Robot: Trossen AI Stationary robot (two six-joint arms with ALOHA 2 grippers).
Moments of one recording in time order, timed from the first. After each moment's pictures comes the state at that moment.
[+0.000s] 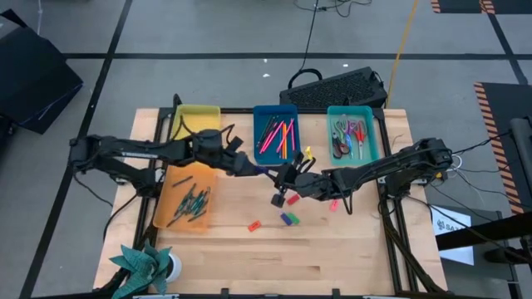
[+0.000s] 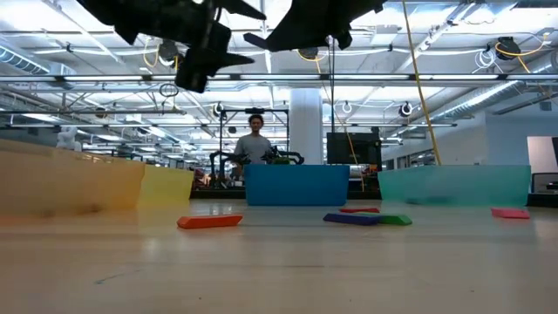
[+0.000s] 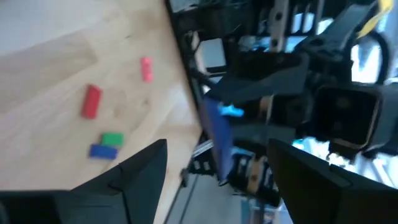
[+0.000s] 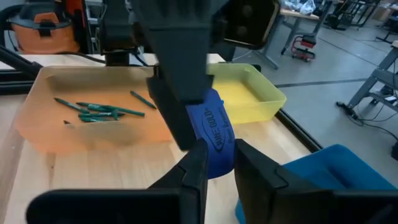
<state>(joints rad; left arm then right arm) 0.15 1.29 0.80 0.19 0.38 -1.27 0.22 1.59 1.05 0.15 0.65 0.08</state>
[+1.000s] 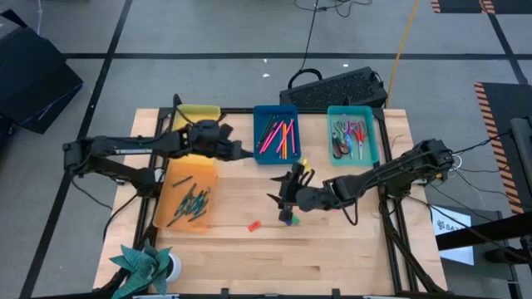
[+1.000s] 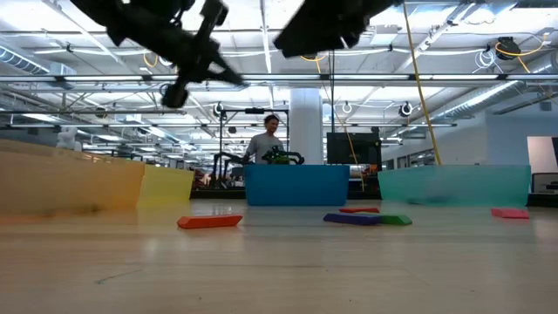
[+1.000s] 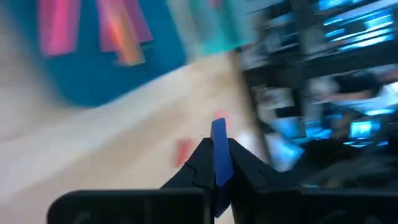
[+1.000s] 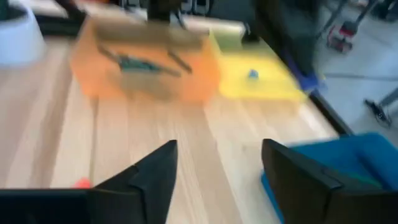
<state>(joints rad) 0.28 1.23 0.79 -0.04 0.22 -1.10 0.30 1.59 1.05 0.00 0.60 0.09</state>
